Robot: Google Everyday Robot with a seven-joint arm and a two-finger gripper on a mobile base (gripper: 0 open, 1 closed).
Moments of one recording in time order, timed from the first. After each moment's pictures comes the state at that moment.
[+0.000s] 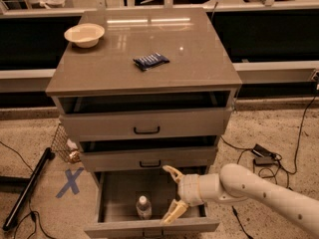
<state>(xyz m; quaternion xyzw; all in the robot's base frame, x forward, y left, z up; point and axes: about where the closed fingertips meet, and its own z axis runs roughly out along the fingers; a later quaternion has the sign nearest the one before) 0.447 -0.015 0.508 -0.59 0.61 0.33 0.41</state>
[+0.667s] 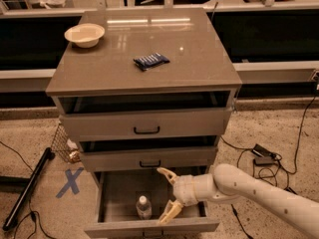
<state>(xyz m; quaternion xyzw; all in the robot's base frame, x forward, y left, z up) 0.450 0.003 0.483 -0.59 0.59 0.36 0.41</state>
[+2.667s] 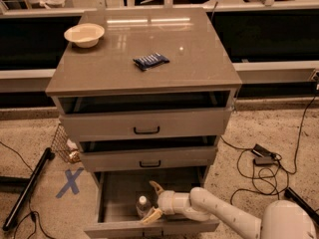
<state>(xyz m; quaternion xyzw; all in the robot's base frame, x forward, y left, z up) 0.521 0.061 0.259 -0.49 0.64 0.39 0.45</state>
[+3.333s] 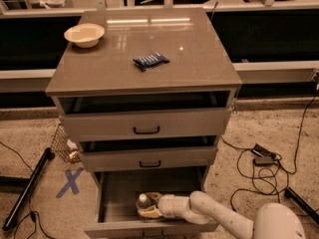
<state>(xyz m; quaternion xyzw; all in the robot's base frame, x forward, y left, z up) 0.519 0.060 0.226 -0.46 0.65 0.41 0.44</state>
